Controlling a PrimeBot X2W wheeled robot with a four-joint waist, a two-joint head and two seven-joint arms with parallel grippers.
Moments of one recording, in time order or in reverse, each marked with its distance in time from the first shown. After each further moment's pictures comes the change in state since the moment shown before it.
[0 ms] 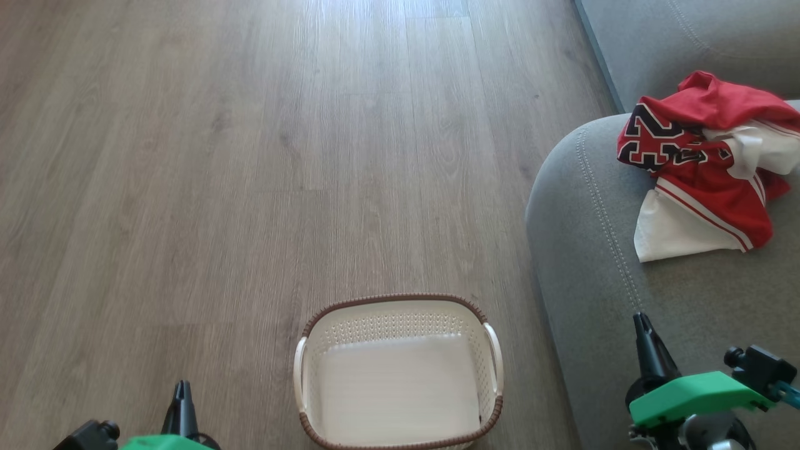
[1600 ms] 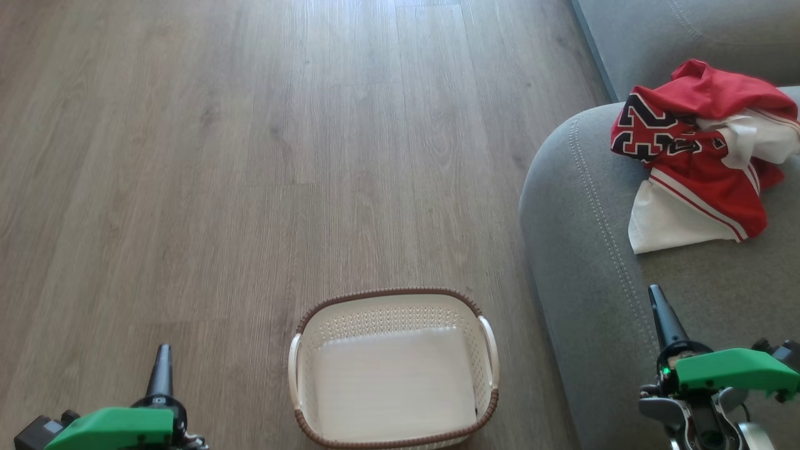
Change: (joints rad) left arm -0.063 -0.080 0.189 -0.021 -0.416 -0.141 0.129; right arm -0.061 -0.001 -0.046 -0.020 0.556 0.000 0.122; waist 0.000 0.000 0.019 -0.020
